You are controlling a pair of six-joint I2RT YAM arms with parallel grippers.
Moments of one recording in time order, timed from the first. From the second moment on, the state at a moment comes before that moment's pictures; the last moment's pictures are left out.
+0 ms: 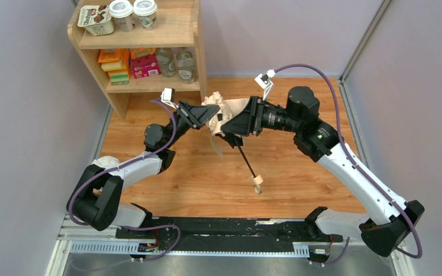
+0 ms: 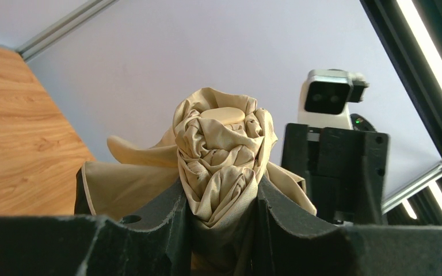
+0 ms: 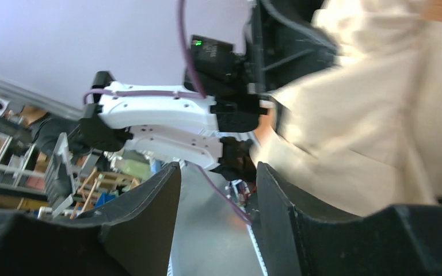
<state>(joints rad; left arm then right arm) -0.48 1.37 0.61 1.26 0.41 -1.37 0.62 1.15 1.25 -0.21 -0.66 0.78</state>
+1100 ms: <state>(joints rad) -0.48 1.17 0.70 1.27 0.21 -1.14 0.96 1.40 1.87 -0.63 -0.44 0.45</state>
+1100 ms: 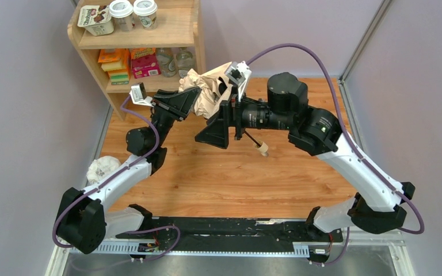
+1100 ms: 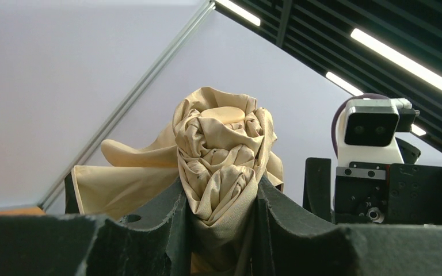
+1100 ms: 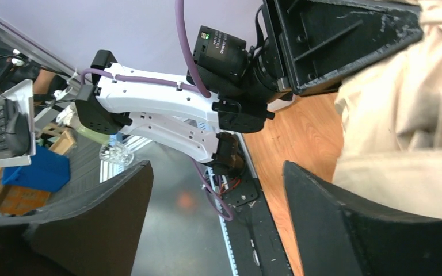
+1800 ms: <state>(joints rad) -0.48 1.17 0.73 1.26 0.13 -1.13 0.21 0.96 1.34 -0.59 -0.07 0.63</state>
